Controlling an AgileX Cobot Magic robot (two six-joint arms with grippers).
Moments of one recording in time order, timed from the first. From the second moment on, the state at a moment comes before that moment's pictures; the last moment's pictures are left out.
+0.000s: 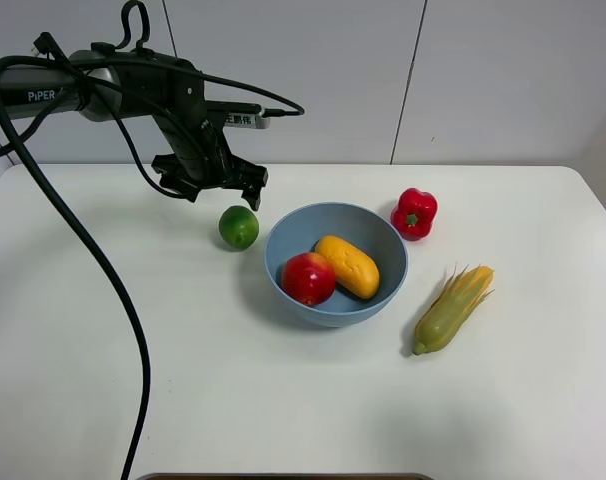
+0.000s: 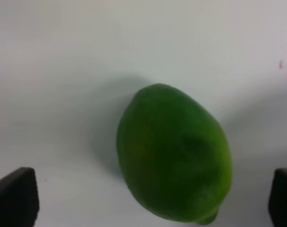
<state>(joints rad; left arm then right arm) -0.47 2.16 -1.68 0.03 0.77 -0.22 0.00 0.00 -0.56 0.01 1.10 0.01</state>
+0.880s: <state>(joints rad) -0.47 2.27 -1.68 -0.03 0.71 -0.22 0.00 0.00 -0.56 0.01 1.10 0.01</state>
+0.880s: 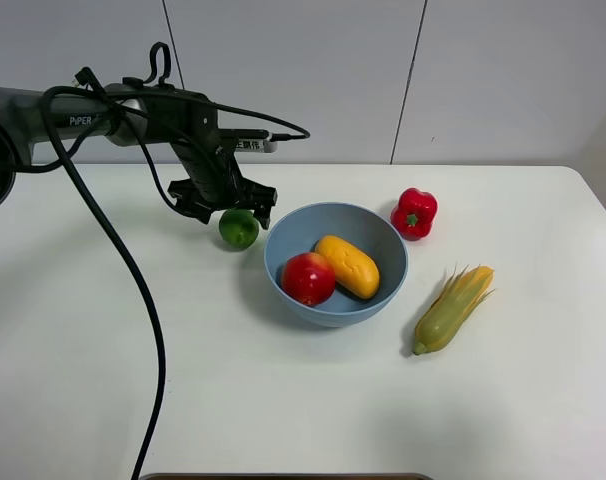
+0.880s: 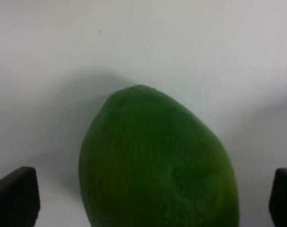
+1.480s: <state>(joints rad) -0.47 2.33 -1.68 -0.03 0.66 -0.22 0.00 0.00 -0.56 0.01 1.10 0.01</state>
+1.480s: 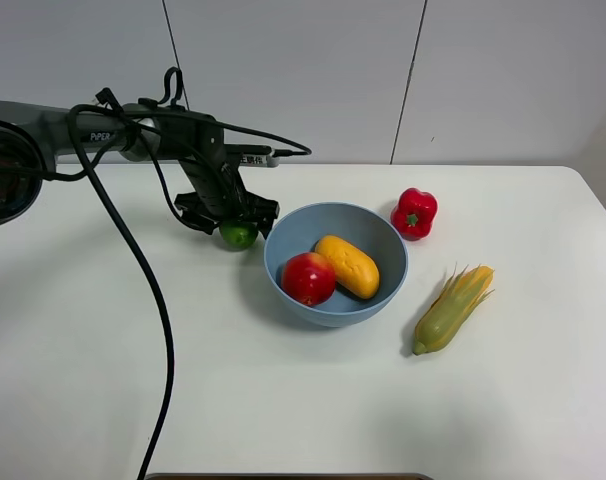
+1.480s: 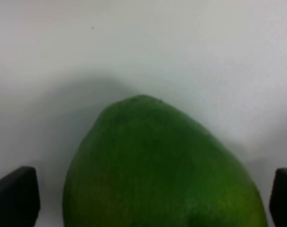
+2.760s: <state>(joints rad) -0.47 2.34 -1.68 -0.01 0.65 -0.22 0.00 0.00 -0.56 0.01 1.10 0.01</state>
